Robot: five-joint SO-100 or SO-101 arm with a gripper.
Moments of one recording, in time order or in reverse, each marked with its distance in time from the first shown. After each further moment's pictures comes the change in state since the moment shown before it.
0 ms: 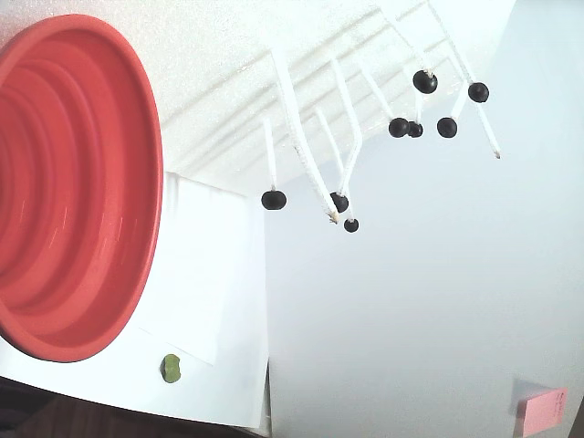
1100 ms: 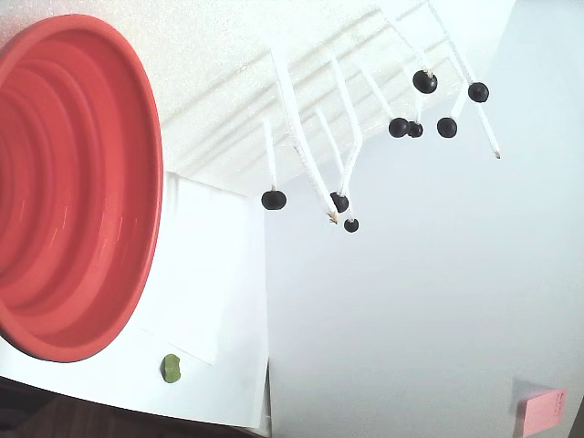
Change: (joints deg) arm -1.8 0.0 0.0 0.0 0.0
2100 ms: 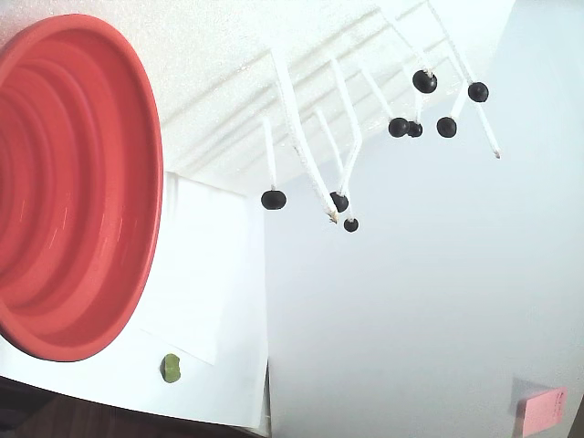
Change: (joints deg) arm 1.4 -4.0 1.7 -11.0 -21.6
